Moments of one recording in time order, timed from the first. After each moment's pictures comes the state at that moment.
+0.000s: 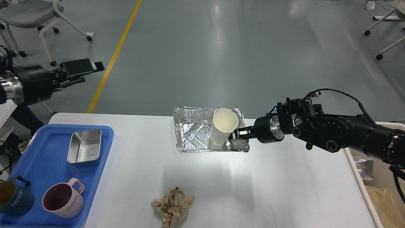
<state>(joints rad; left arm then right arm) -1.33 1.17 0.06 -1.54 0.72 -0.19 -0.08 1.15 -0.31 -0.13 0.94 -1.03 0.41 0.27</state>
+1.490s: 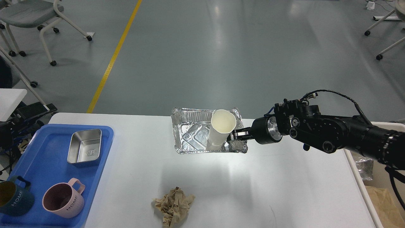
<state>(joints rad) -0.97 1.28 0.07 -1.56 0.59 0.01 -0.16 1.14 -0.29 -0.13 0.92 -1.03 0.41 0.27</state>
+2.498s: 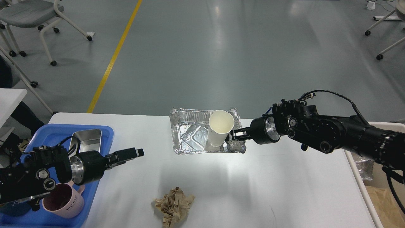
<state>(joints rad) -0.96 0.78 0.28 -1.47 0.84 0.02 -0.15 1.14 -0.27 -0.13 0.91 -1.03 0.41 0.27</state>
